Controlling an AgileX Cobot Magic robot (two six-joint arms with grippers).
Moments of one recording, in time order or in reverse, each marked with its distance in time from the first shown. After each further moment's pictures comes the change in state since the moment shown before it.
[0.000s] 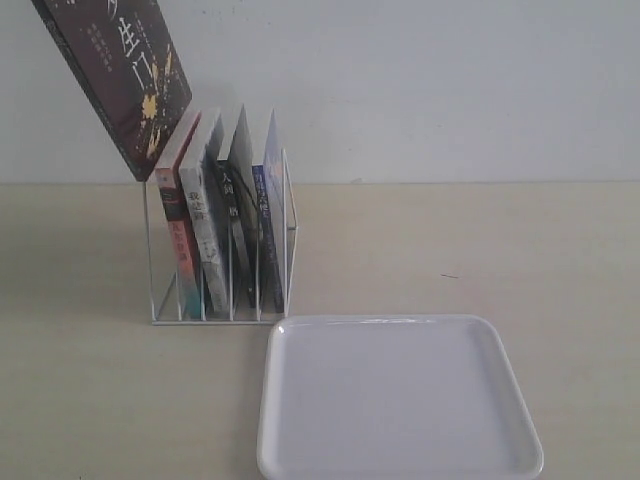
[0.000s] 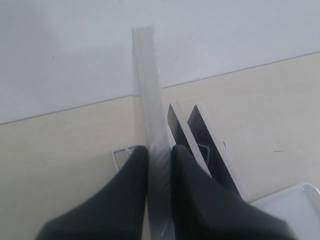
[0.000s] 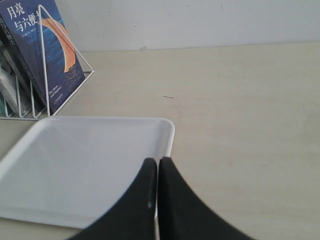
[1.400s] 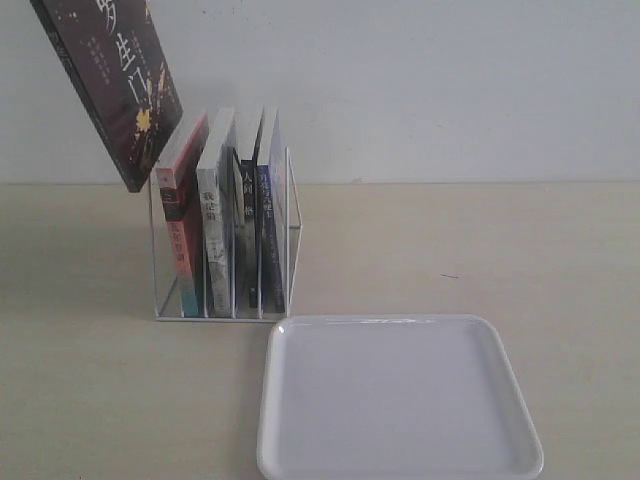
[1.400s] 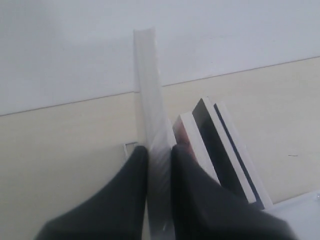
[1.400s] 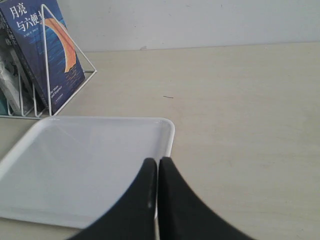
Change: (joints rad) left arm 0.000 0.042 -0.016 0.054 -0.005 -0.053; right arm 0.000 0.000 0.000 0.000 0.000 0.000
